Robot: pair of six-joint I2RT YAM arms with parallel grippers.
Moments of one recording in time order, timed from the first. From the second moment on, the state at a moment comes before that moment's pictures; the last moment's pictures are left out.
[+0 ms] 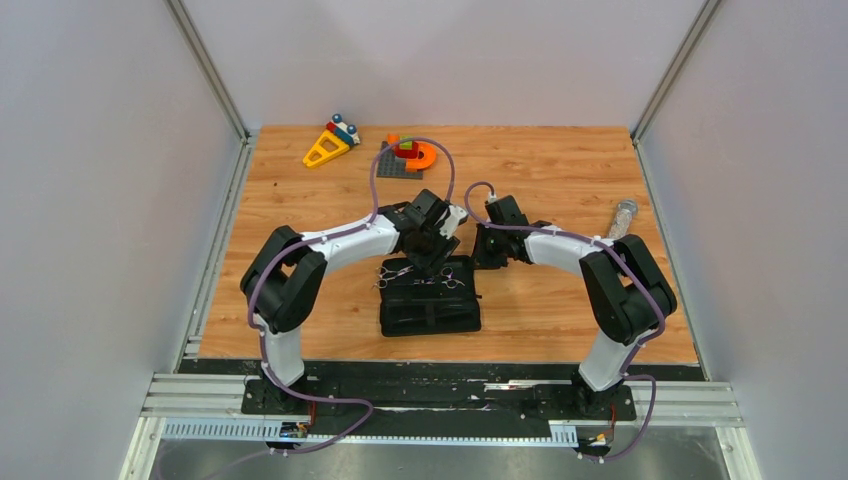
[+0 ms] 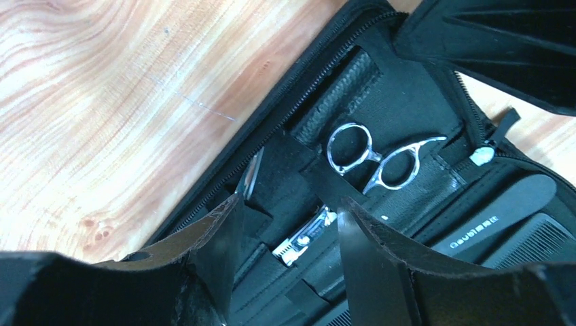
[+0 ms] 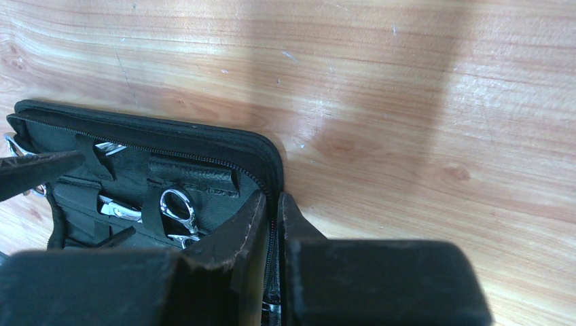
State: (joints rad) left arm -0.75 1.86 1.30 -0.50 0.10 -0.01; right arm 0.48 1.74 0.96 -0.20 -0.16 0.56
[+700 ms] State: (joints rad) left arm -0.75 1.94 1.34 -0.48 0.07 0.04; right arm 0.48 1.74 0.95 -0.20 -0.16 0.56
